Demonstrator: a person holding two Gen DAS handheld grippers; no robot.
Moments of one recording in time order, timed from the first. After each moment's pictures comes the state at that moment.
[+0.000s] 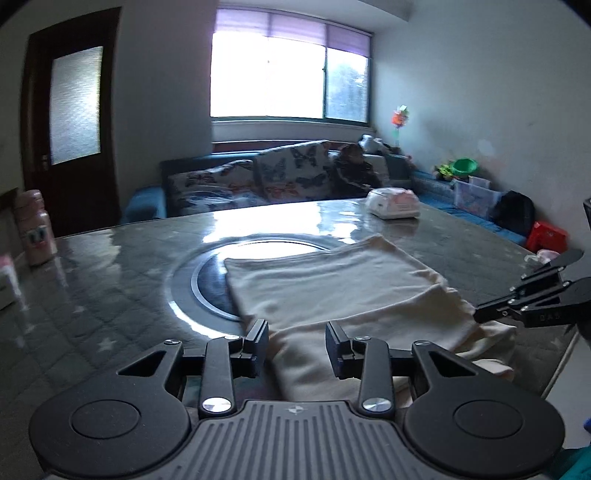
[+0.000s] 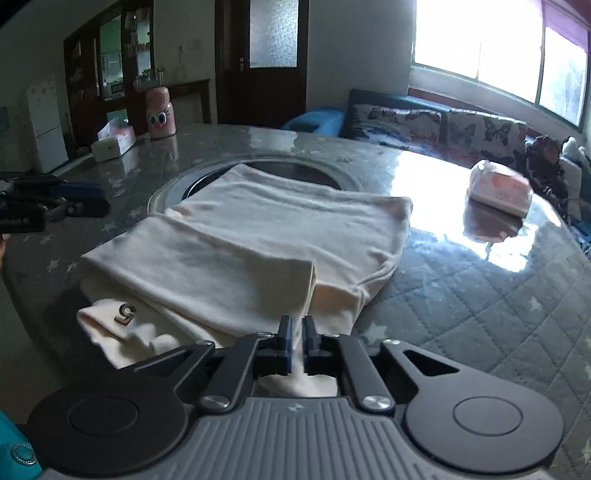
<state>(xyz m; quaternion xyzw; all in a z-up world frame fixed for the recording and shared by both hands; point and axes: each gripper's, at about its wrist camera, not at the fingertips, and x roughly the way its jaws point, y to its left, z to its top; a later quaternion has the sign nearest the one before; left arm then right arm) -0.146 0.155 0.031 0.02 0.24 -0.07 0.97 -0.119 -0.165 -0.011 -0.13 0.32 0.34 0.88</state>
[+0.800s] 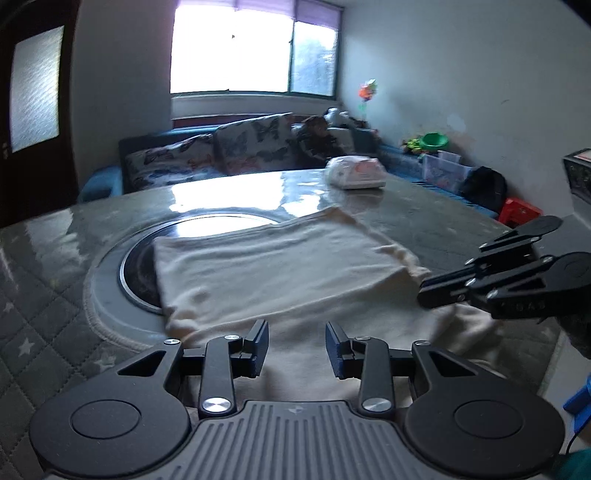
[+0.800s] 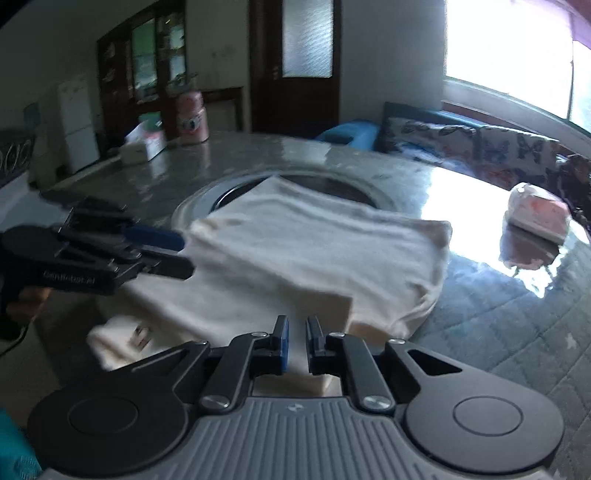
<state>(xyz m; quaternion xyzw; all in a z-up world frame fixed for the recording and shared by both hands) -0.112 0.119 0.002 0.01 0.28 -0.13 0.95 -0.111 -0.146 -0.020 -0.14 0.31 0.39 0.85</state>
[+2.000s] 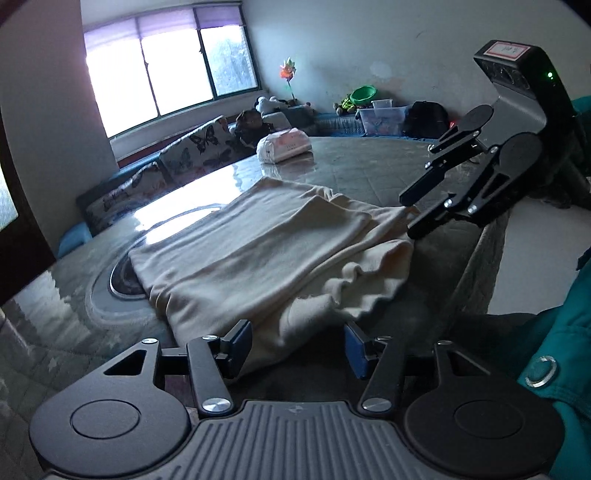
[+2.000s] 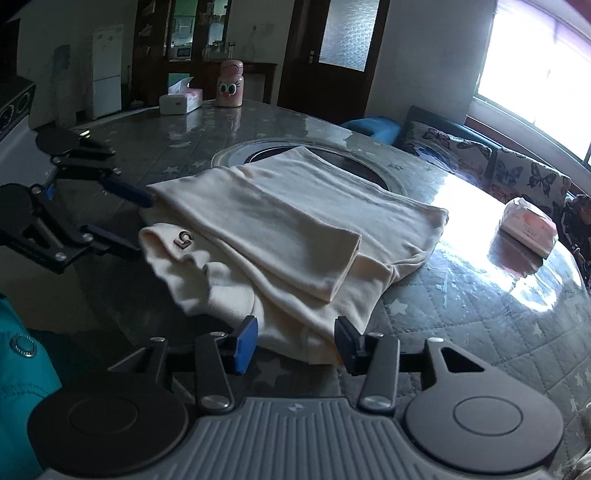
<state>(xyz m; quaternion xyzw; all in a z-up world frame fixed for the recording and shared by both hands) -0.197 0.090 -0.009 0.18 0.26 -0.18 0.93 -0.165 -0.182 -0.018 -0.23 0.29 0.41 0.83</state>
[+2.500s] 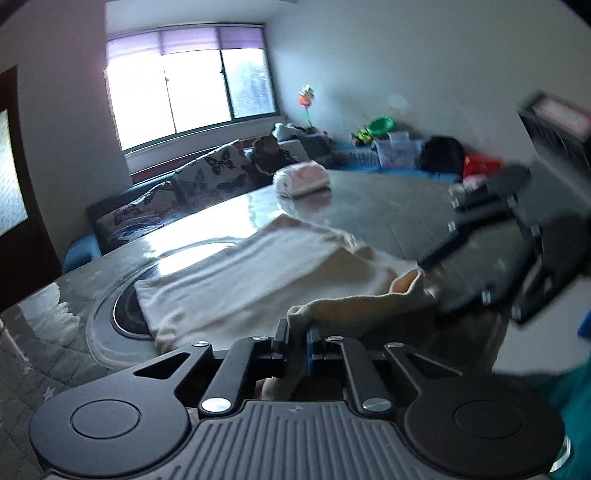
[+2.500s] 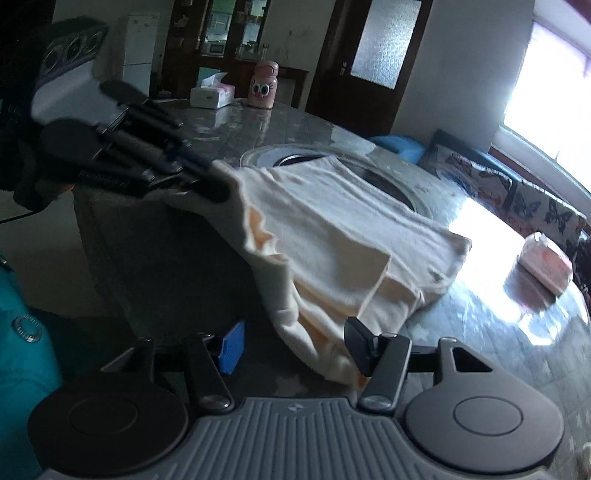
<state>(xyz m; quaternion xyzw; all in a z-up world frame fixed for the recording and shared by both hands) -0.156 0.096 0.013 0.12 0.23 -0.17 0.95 -0.170 -0.165 -0.027 -0.27 0.25 0.44 0.82</state>
